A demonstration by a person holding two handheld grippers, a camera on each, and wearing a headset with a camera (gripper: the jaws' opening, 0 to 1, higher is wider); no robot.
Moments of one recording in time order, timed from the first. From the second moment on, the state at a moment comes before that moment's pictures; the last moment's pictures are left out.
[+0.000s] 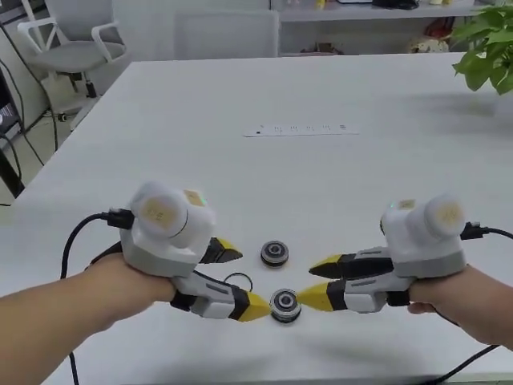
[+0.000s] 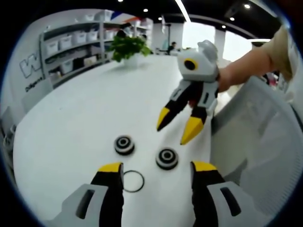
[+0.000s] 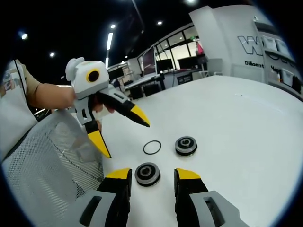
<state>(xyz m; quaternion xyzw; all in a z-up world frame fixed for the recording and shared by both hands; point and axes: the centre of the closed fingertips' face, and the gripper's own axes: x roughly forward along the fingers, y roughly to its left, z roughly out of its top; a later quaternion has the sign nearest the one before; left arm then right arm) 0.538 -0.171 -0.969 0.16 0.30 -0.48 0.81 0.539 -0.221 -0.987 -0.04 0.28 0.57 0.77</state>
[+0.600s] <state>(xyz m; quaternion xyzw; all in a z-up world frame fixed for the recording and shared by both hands) 0.535 -0.186 -0.984 0.16 0.31 -0.50 0.79 0.529 -0.221 -1.010 -0.08 0.29 0.59 0.75</state>
